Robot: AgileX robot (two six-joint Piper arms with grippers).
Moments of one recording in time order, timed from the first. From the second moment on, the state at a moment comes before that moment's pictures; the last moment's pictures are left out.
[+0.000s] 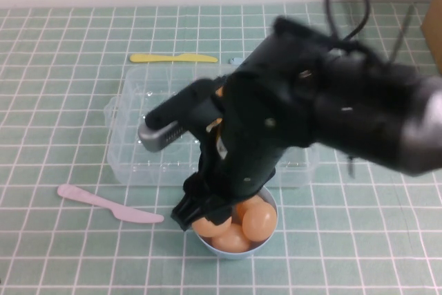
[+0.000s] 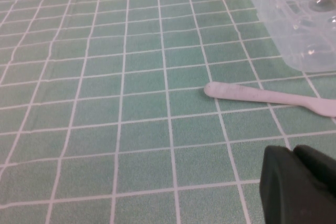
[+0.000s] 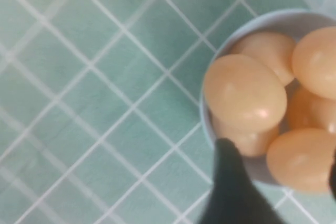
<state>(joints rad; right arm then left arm) 0.96 1.78 -1.59 -0.07 1.12 0.21 -0.06 -0.01 0.03 -0.03 0.37 0.08</state>
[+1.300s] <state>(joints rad) 0.97 0.81 -0.59 -0.19 0.70 0.36 -0.06 -0.01 0.03 -0.03 0.37 0.08</state>
